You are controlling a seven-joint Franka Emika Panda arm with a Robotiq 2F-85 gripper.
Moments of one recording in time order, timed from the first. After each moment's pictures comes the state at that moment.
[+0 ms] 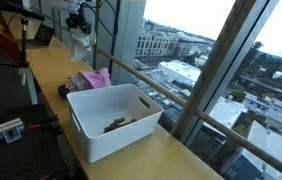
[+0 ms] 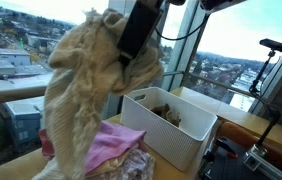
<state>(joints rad) 0.35 0.19 0.32 -1.85 -0.15 2.30 0.05</state>
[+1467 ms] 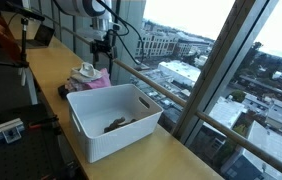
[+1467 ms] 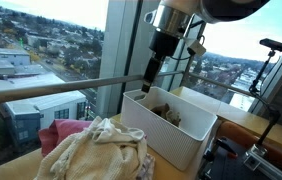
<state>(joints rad) 0.22 0.27 0.15 -1.90 -0.18 2.28 -0.01</state>
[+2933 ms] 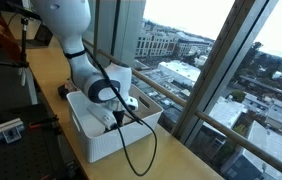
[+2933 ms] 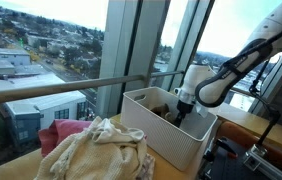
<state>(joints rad) -0.05 0.56 -0.04 -2.18 -0.18 2.75 -0.14</state>
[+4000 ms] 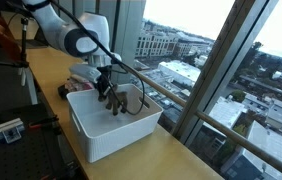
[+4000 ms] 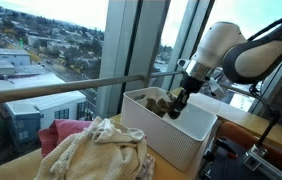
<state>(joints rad) 0.07 0.16 0.08 -2.37 -0.16 2.71 -0.13</state>
